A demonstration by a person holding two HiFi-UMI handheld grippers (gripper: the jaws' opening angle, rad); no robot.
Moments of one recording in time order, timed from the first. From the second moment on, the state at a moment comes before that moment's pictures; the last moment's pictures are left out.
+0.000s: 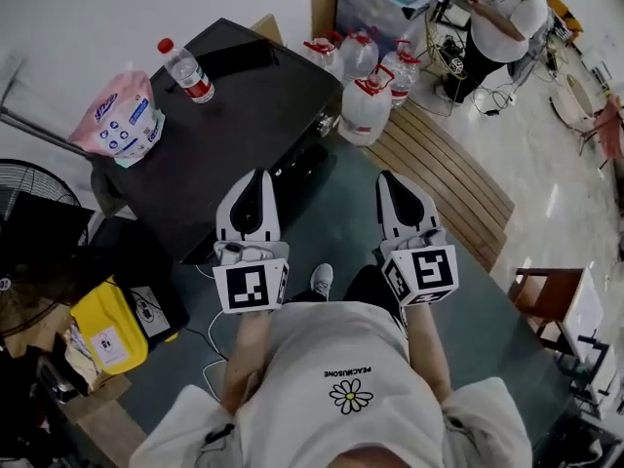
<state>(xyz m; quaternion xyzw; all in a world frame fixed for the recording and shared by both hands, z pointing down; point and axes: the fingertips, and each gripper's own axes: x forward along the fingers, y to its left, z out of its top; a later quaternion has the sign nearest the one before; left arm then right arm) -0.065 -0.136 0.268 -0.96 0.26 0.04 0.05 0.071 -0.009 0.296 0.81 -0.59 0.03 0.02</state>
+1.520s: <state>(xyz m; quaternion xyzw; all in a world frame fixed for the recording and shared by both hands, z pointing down) -0.024 -0.073 0.263 -0.78 0.62 0.01 0.07 0.168 -0.088 0.305 0.56 -0.83 0.00 0.03</state>
